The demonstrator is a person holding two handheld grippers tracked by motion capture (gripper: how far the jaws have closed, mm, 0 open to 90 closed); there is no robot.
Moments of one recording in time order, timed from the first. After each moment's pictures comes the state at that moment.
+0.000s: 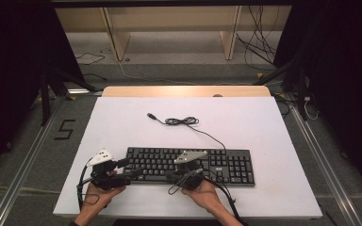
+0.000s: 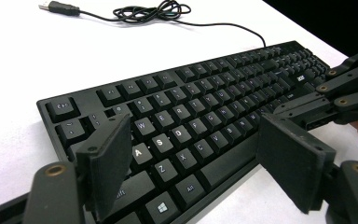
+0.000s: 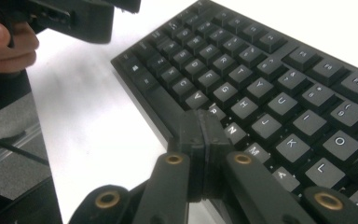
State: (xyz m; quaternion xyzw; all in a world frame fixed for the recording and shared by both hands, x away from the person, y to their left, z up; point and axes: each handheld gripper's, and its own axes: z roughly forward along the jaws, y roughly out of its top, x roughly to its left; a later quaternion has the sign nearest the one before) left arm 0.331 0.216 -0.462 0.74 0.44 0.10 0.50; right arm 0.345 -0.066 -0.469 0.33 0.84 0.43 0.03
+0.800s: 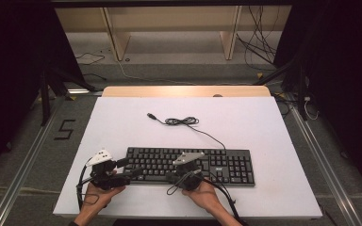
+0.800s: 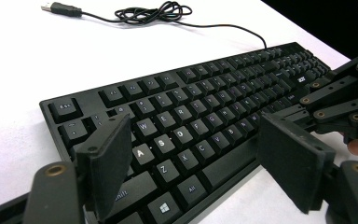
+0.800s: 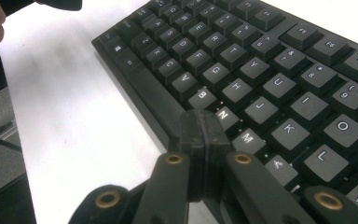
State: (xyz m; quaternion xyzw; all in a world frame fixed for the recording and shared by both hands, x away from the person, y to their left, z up) left arm 0.331 0.217 -0.462 0.74 0.44 0.10 0.50; right arm 0.349 -0.064 -0.481 0.33 0.85 0.41 0.03
